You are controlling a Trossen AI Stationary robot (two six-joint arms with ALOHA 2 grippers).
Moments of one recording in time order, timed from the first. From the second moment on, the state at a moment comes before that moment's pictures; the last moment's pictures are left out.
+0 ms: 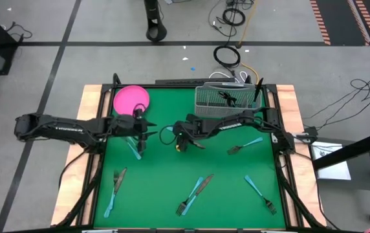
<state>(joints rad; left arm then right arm) 0.13 0.94 0.38 0.04 -0.11 0.22 -0.08 2.13 1.42 -0.26 0.24 0.23</state>
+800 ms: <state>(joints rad) 0.51 1.03 0.35 0.37 0.55 0.15 -0.02 1.91 0.84 0.61 0.34 0.34</state>
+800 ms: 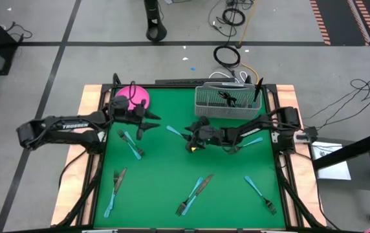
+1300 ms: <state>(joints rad) 0.48 1.07 0.35 0.38 0.54 0.14 0.02 1.98 0.87 0.56 0.45 0.41</state>
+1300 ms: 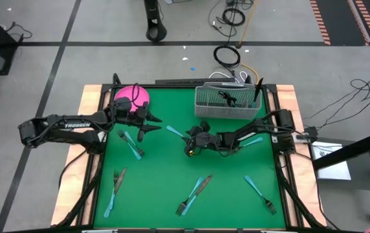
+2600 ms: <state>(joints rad) 0.48 1.07 0.35 0.35 0.52 0.19 0.03 2.06 1.09 0.20 0.45 0.44</state>
